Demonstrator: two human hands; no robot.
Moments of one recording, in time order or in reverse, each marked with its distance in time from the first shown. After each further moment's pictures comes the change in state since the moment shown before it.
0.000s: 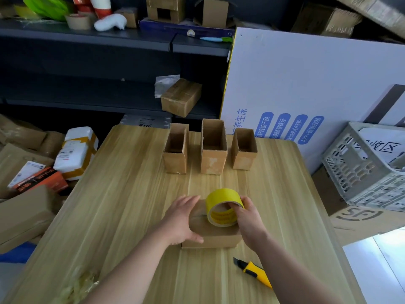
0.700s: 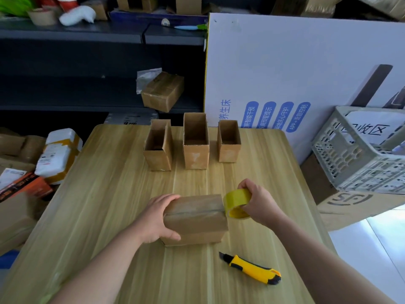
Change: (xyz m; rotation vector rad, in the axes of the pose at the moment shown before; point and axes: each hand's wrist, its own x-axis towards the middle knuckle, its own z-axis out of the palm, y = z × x) left_hand 0.003 0.002 -0.009 -0.068 -0.021 -0.012; right_hand 0.022 -0.026 -0.097 -0.748 -0.086 -0.301
